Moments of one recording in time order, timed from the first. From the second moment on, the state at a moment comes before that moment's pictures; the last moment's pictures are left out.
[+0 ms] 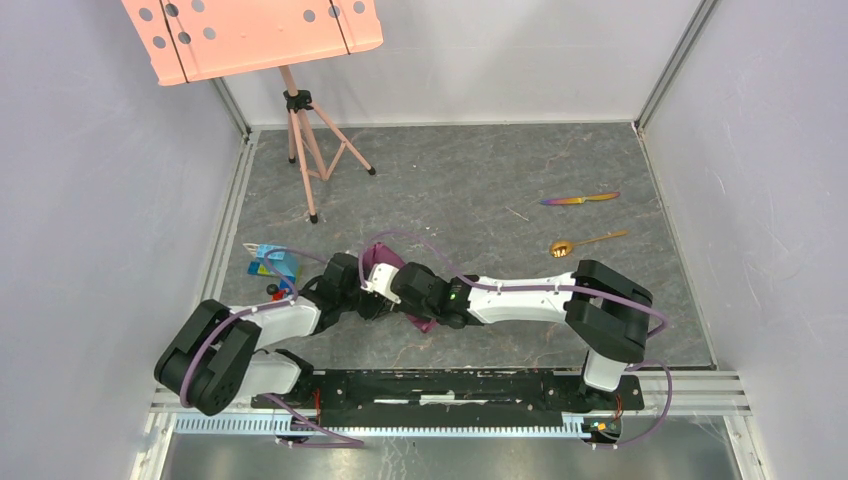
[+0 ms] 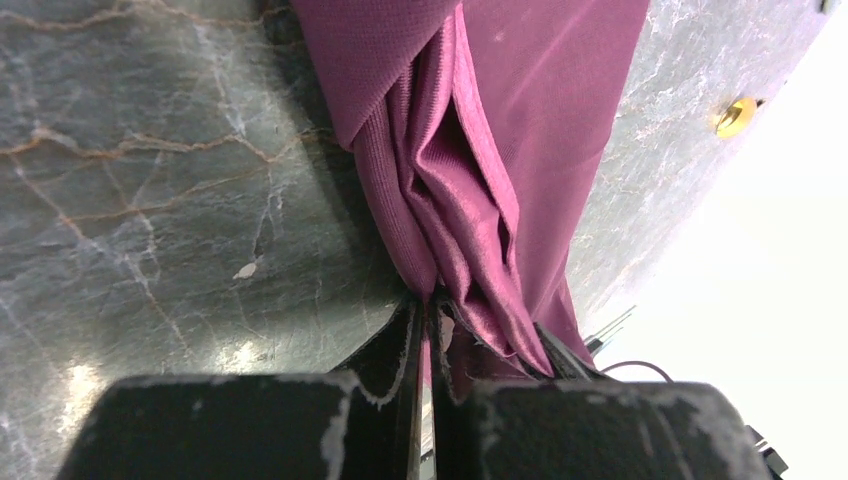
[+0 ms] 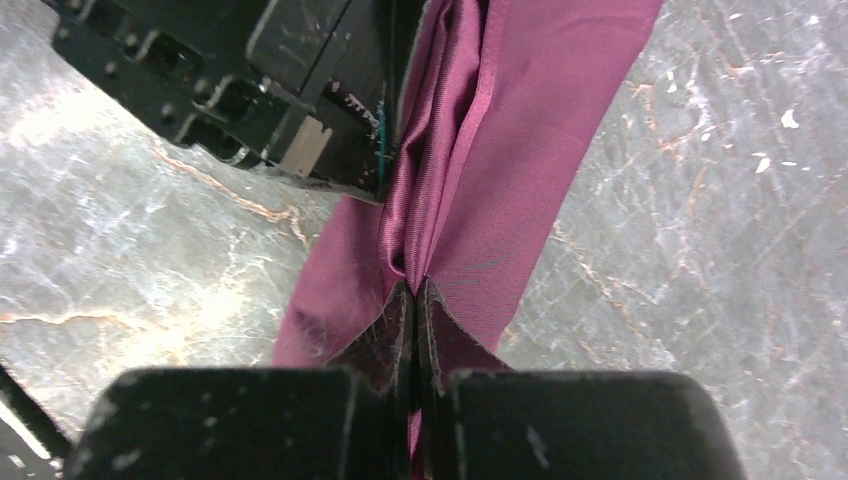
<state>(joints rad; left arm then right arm) -0.50 1.28 0.29 0.16 0.26 -1.18 1.20 1.75 1.05 -0.19 0.26 -0.16</state>
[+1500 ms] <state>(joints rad) -0.53 1.07 0.23 0.04 0.14 -1.22 1.08 1.77 0.85 0.20 0.05 0.20</state>
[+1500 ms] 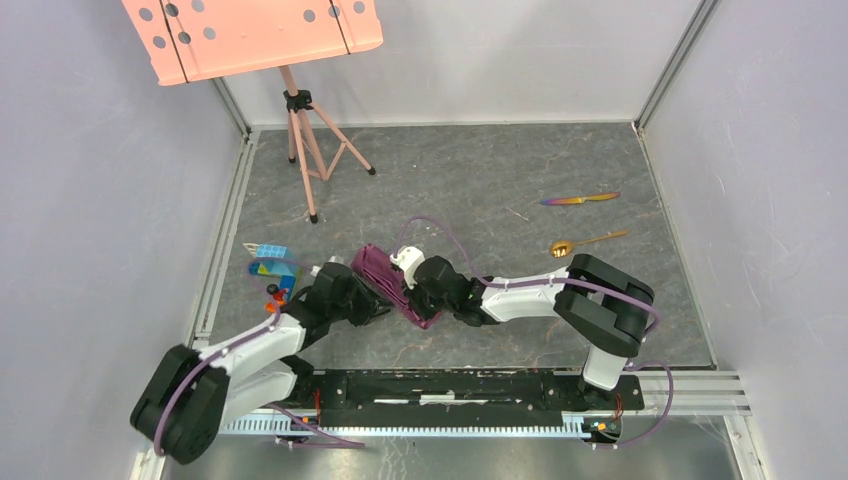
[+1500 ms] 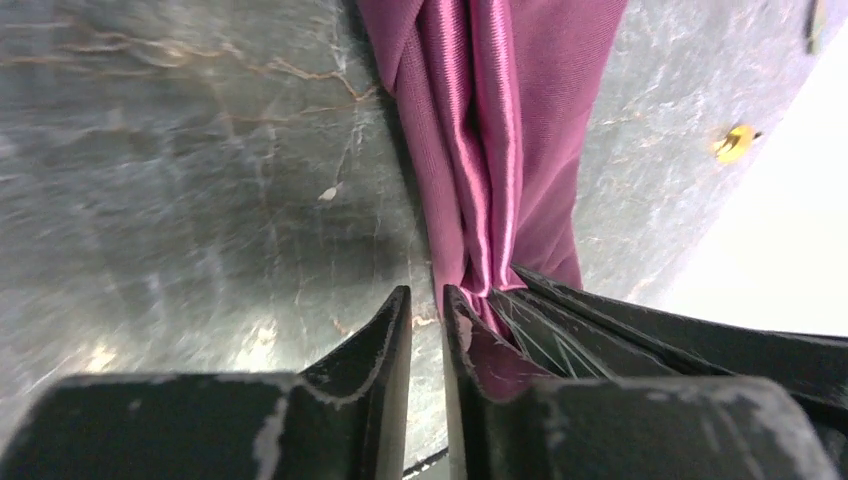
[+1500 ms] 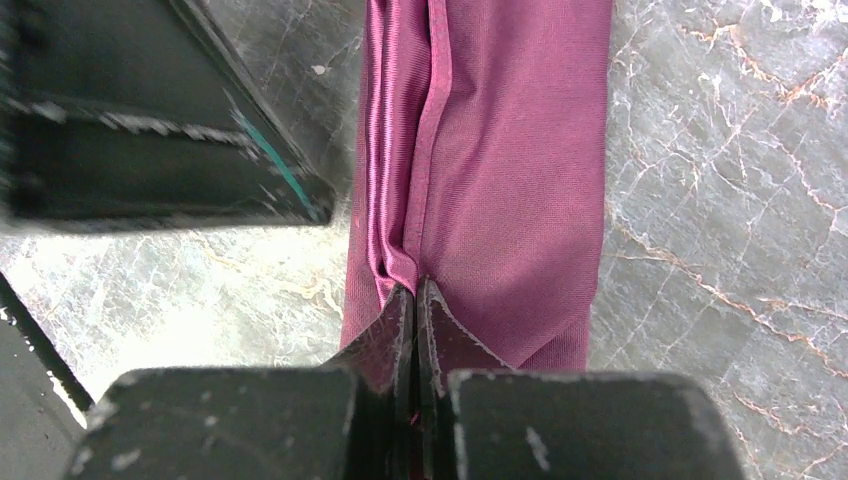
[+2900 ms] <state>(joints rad) -0.31 1.37 0.45 0.05 0.27 -0.93 1.03 1.67 0.93 0.07 -0.07 0.16</state>
